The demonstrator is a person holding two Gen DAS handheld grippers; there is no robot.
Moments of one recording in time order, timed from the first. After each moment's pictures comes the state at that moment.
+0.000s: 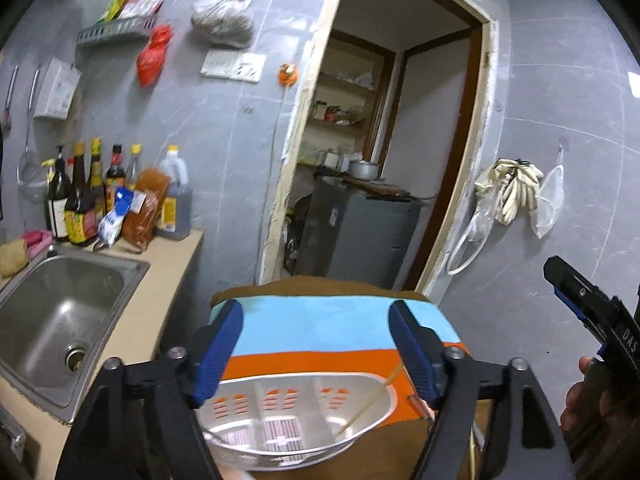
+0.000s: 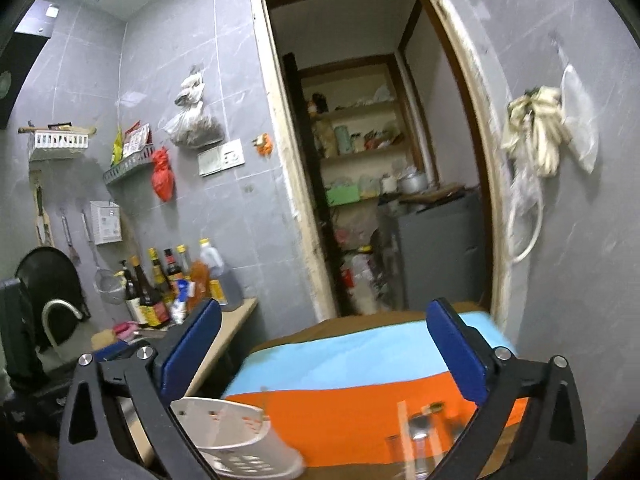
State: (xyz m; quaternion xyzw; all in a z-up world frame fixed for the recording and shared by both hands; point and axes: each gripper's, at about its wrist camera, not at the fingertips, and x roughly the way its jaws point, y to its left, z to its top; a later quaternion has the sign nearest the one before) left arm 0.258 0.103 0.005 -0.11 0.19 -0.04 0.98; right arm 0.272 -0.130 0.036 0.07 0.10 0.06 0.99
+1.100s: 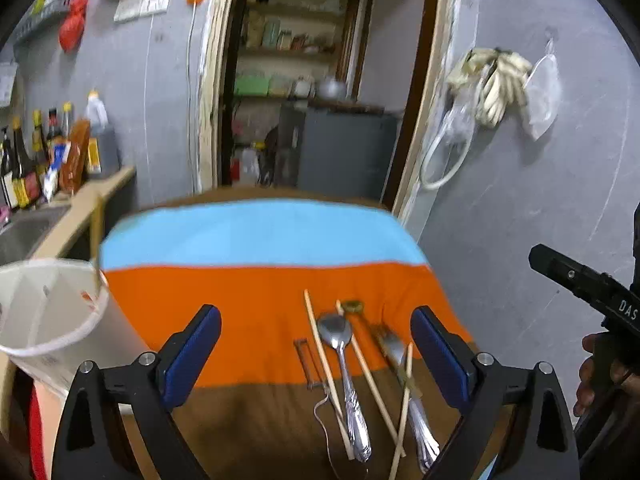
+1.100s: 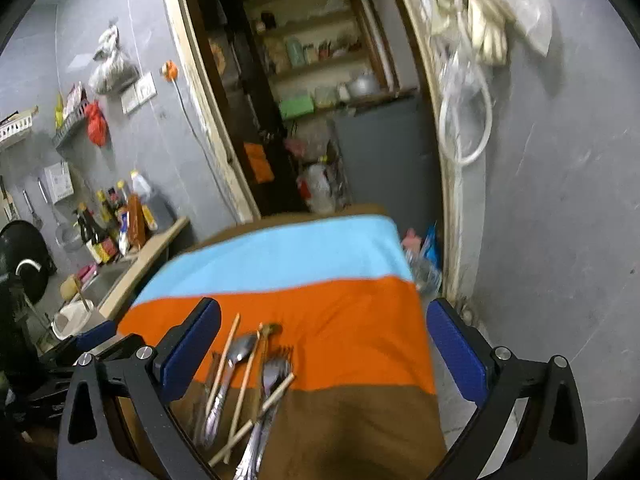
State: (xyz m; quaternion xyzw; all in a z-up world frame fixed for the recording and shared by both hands) left arm 0.318 -0.108 -0.096 -0.07 0.31 -0.05 0.95; right arm 0.354 -0.342 -0.092 0.11 0.29 0.08 0.95
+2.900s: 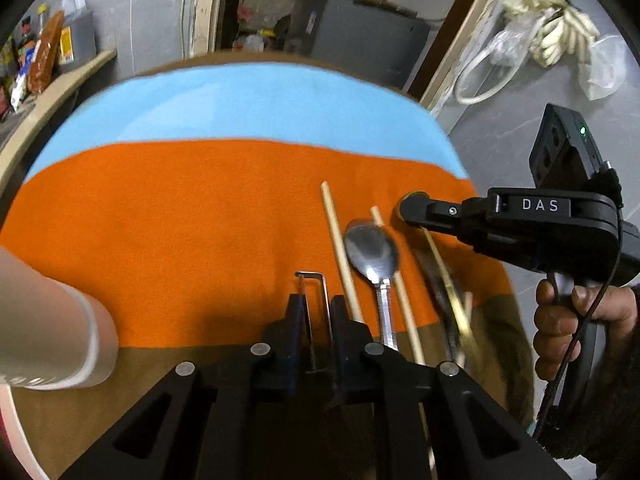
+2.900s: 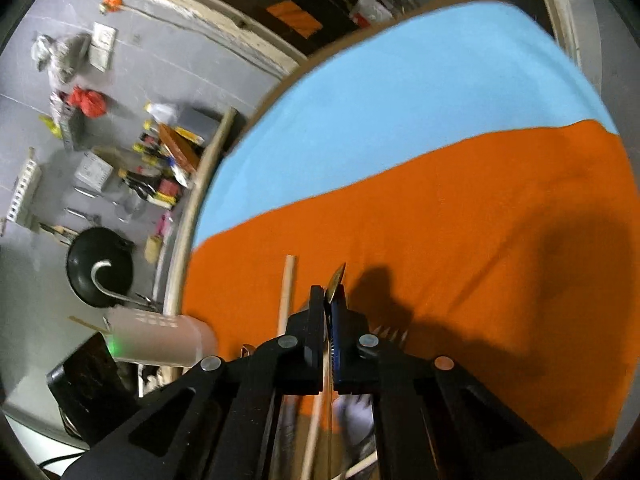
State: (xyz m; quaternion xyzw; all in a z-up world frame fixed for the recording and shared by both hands) left arm 0.380 -0.097 -0.165 -0.11 0.48 -0.07 0.87; right arm 0.476 -0.255 -0.237 0.29 0.51 0.26 0.77
